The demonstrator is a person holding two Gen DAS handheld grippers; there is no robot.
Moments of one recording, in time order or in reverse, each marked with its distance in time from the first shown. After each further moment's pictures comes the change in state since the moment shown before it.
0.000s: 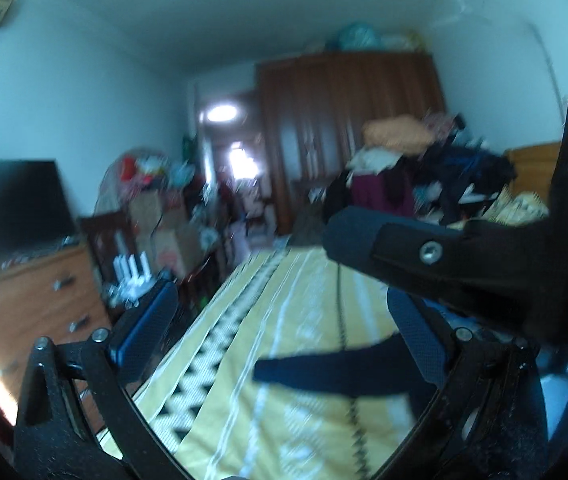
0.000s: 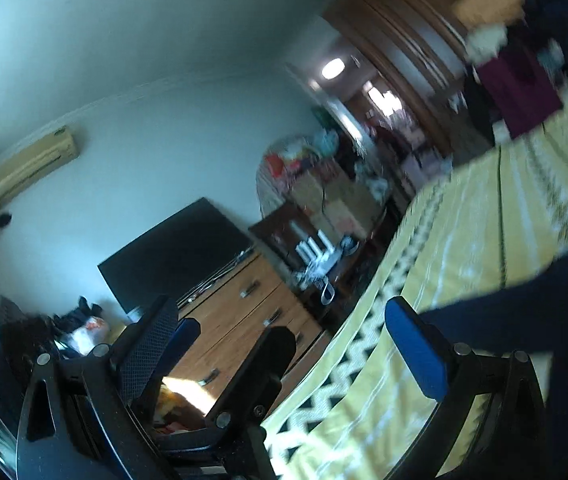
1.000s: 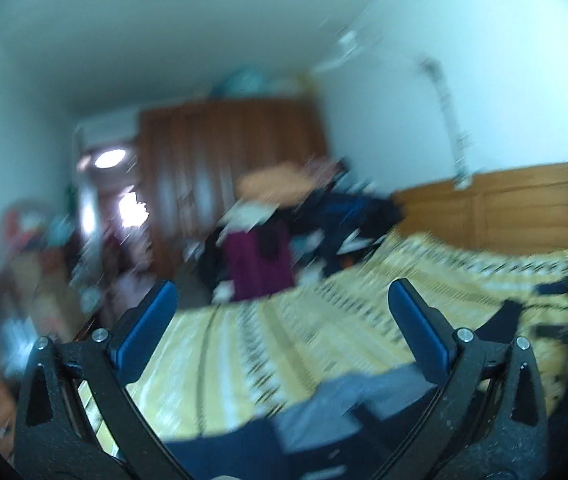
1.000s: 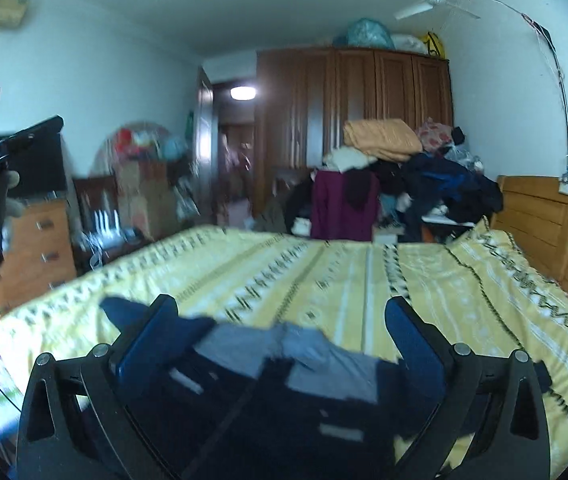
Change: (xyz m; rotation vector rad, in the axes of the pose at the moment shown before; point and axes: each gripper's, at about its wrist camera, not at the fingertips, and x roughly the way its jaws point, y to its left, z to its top) left arm 0.064 -0.118 0.080 0.025 -0.061 -0.344; right arm -0.359 -0.195 0.079 -0.463 0.065 -0.680
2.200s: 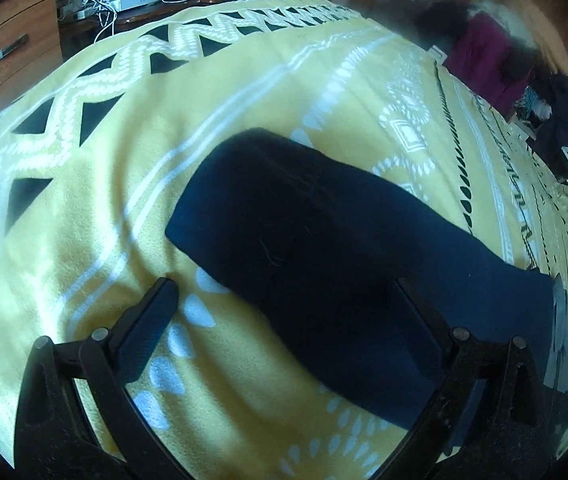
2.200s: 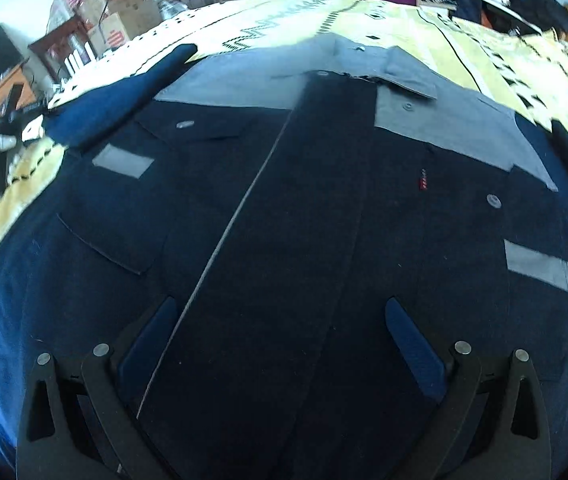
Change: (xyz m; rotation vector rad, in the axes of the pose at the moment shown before) left arm 0.168 0.272 -0.380 -0.695 0.830 0.376; right arm 0.296 0.055 -0.268 0.088 0.767 0.118
